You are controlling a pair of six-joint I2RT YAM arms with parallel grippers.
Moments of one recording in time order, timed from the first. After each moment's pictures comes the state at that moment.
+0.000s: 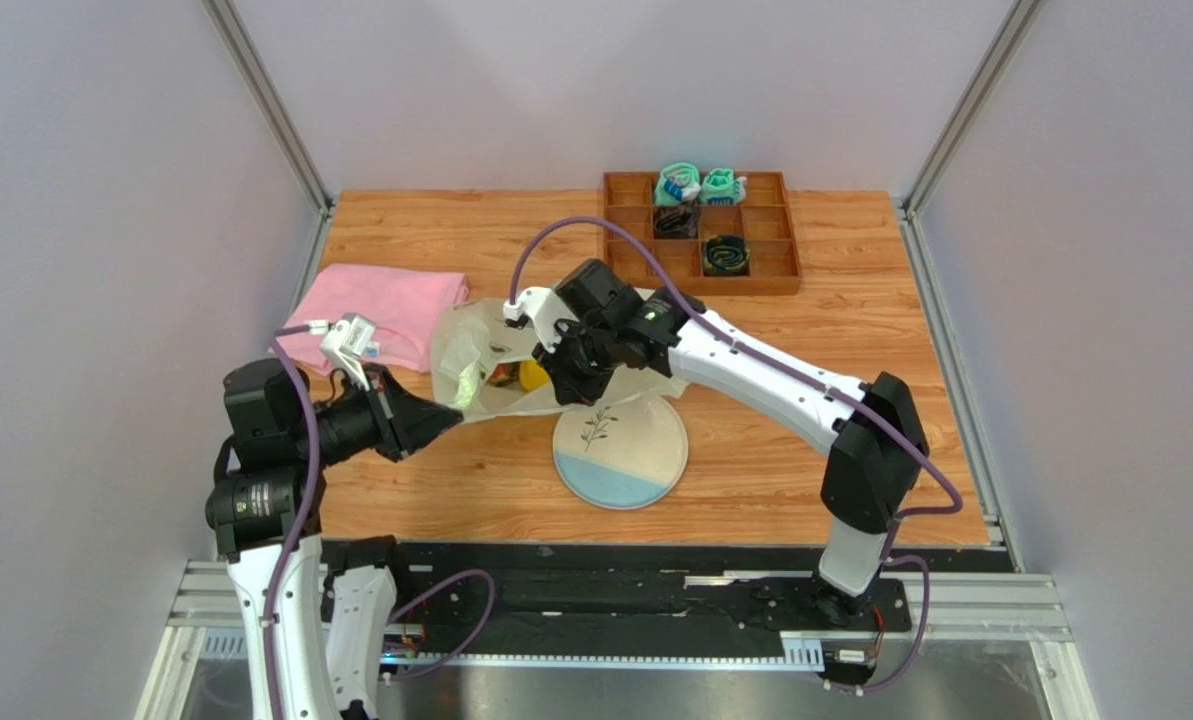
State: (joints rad) left arm 0.21 0.58 0.95 -0.93 0.99 -0.22; right arm 0.88 1.78 1.62 -0.76 -0.35 -0.16
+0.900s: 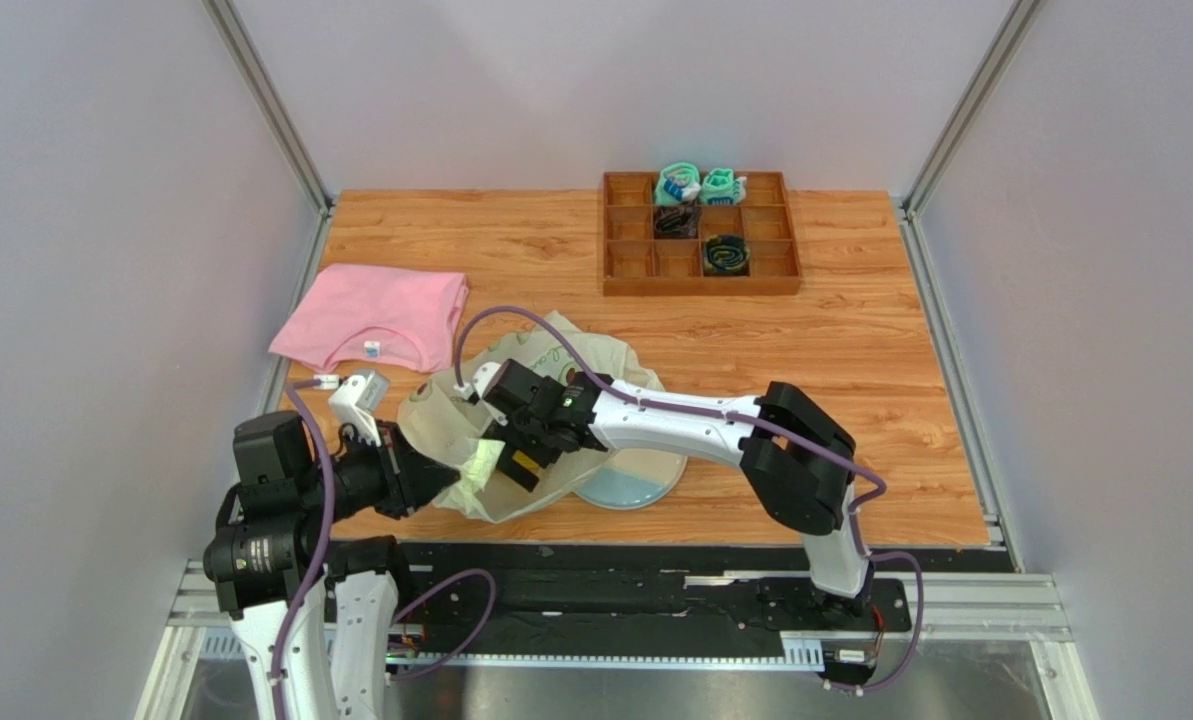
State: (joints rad) left arm 0.21 0.44 0.98 -1.30 0.86 -0.06; right arm 1.15 1.98 1.52 -0.56 0.10 0.06
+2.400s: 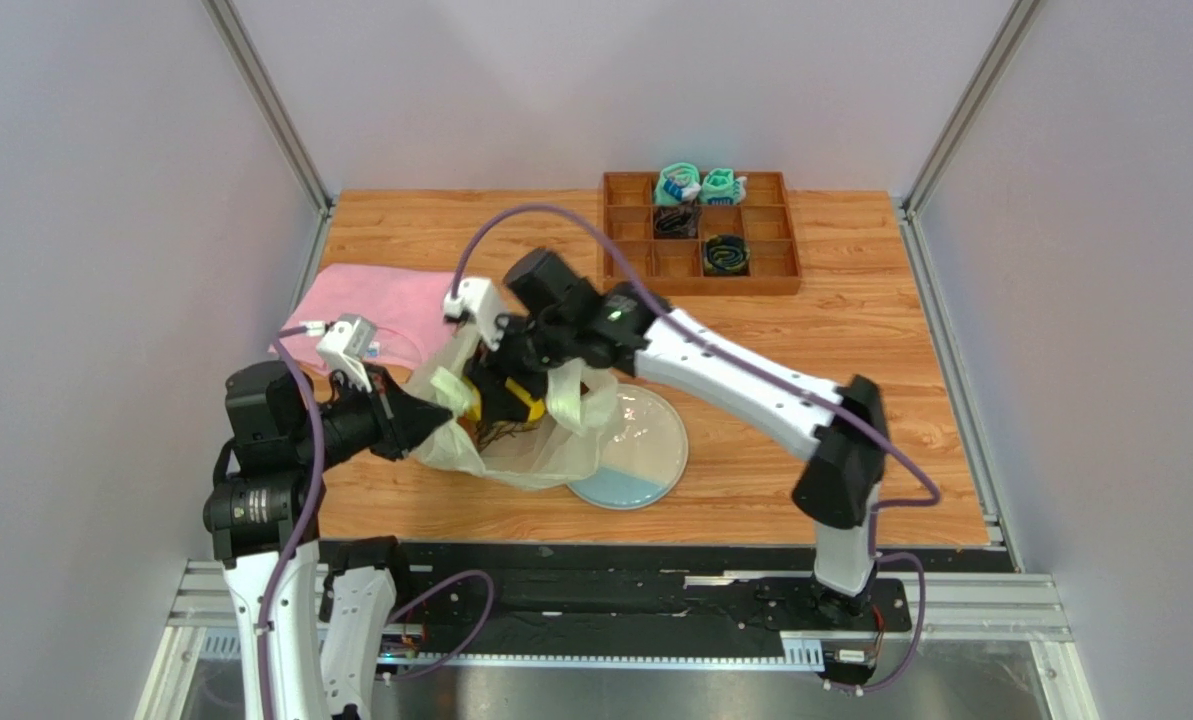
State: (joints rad) left arm 0.17 0.56 0.98 -1.01 0.87 -0.13; right arm 1.03 1.95 1.88 -0.73 -0.36 -0.12
